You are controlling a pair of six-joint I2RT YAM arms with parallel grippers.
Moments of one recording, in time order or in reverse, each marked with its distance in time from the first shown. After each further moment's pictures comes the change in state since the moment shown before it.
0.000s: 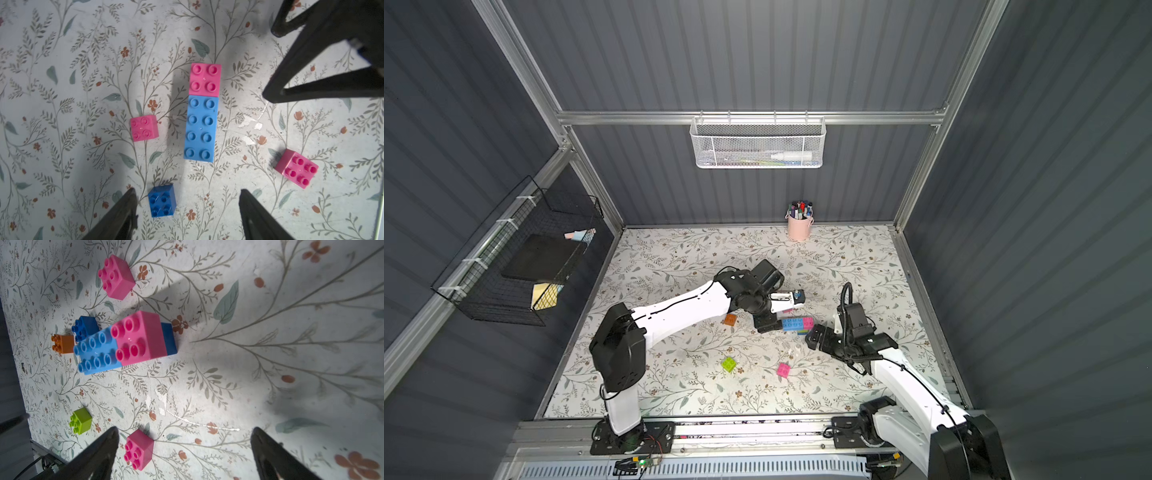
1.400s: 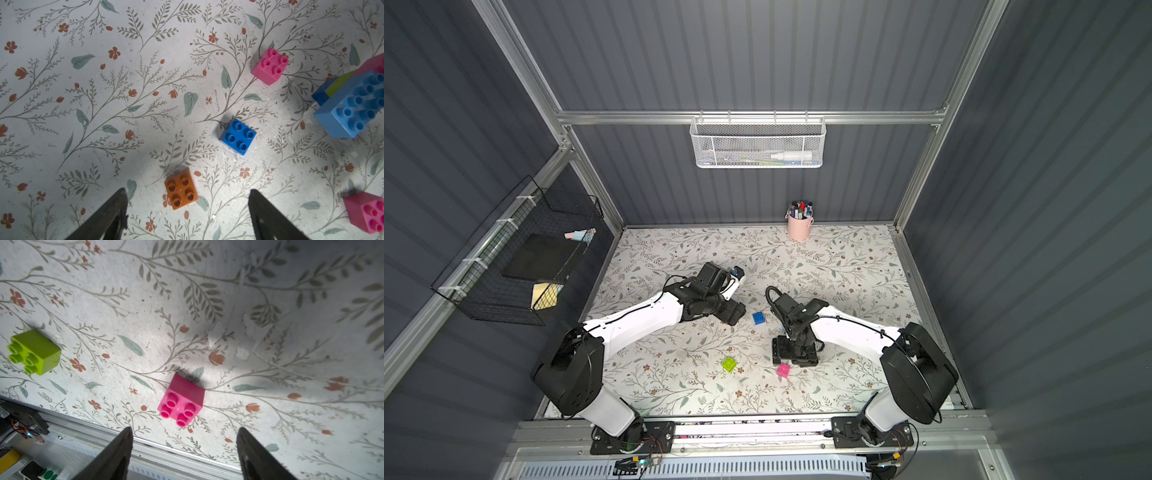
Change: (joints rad) left arm 0.241 -0.252 -0.427 0.261 -0.096 -0.494; right arm 0.471 0.536 0.456 -0.360 0.031 0.130
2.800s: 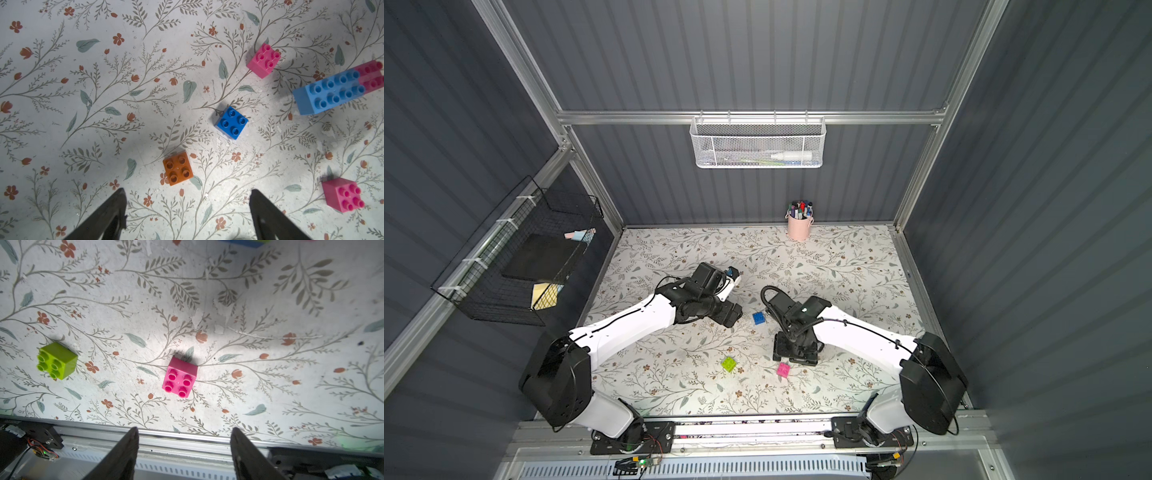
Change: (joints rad) left arm 0.000 -0.078 -0.005 -0.090 0.003 -0.053; right arm 0.080 -0.107 0.061 -0.135 0.138 0.204
